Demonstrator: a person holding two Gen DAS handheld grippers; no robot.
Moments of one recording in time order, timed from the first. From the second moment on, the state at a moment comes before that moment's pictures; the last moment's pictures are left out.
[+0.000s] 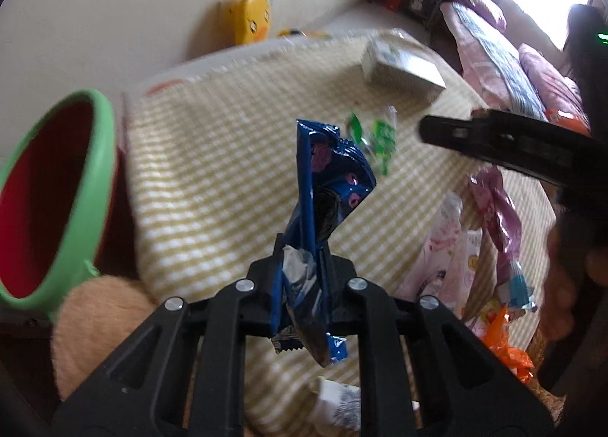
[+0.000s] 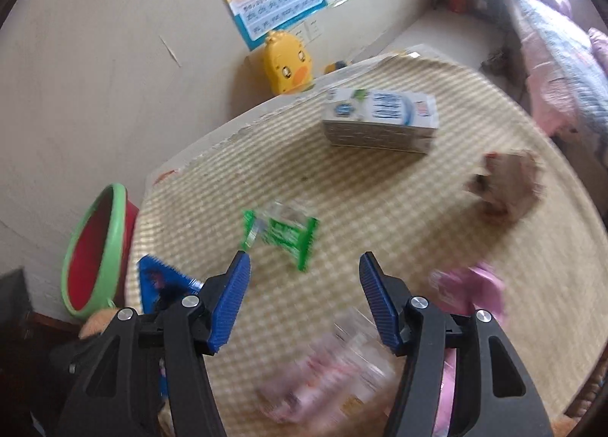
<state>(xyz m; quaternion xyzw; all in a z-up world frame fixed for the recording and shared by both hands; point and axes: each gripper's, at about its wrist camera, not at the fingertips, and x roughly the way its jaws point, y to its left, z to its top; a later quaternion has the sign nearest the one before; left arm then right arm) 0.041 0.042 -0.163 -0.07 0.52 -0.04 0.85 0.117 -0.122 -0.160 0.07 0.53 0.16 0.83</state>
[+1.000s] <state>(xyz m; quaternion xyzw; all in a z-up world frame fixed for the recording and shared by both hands) 0.036 0.075 -0.135 -0.05 0.46 -0.01 0.88 0.114 -0.107 -0.157 0.08 0.52 0.16 0.84</state>
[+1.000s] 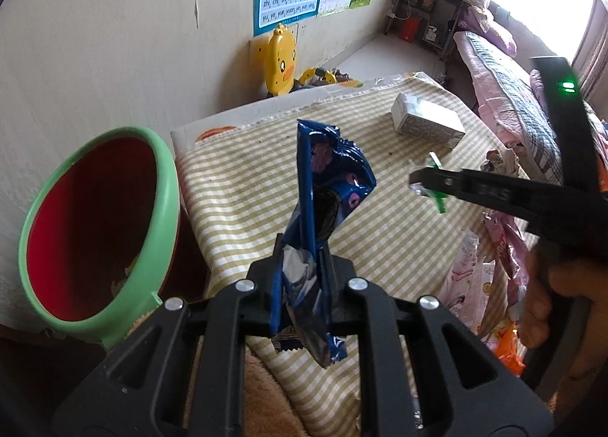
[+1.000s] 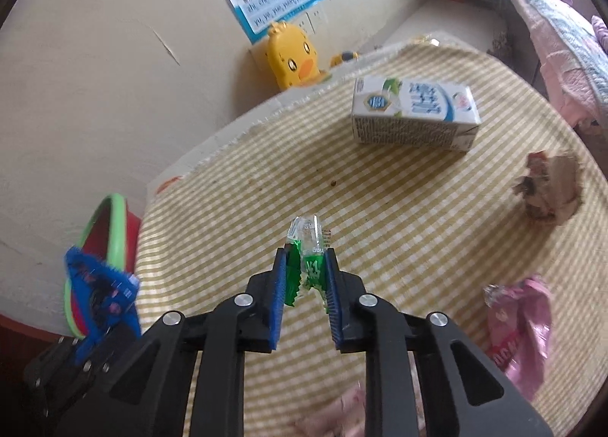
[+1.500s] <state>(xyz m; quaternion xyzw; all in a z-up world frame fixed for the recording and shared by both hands) 0.026 0.073 -0.090 -0.01 0.41 0.01 0.91 0.053 -0.125 -0.079 0.12 0.44 0.18 0.87</state>
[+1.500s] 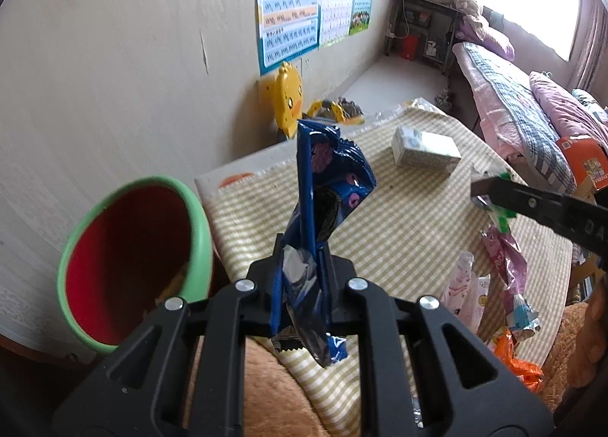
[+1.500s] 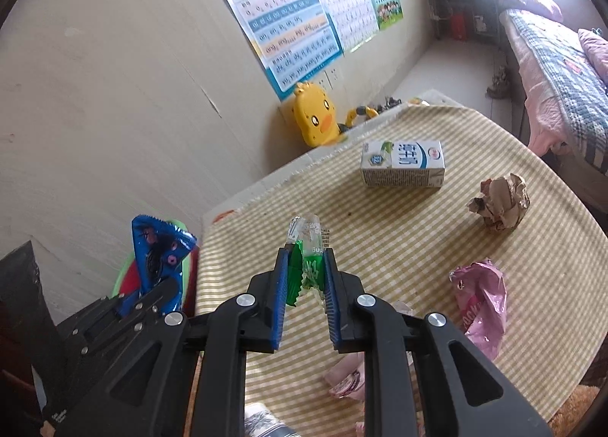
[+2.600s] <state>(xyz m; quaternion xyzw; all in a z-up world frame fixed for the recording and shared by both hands) 0.009 0.199 -0.079 -0.05 0.38 0.15 0.91 0.043 0.026 -0.064 0.02 0.43 0.30 0.85</state>
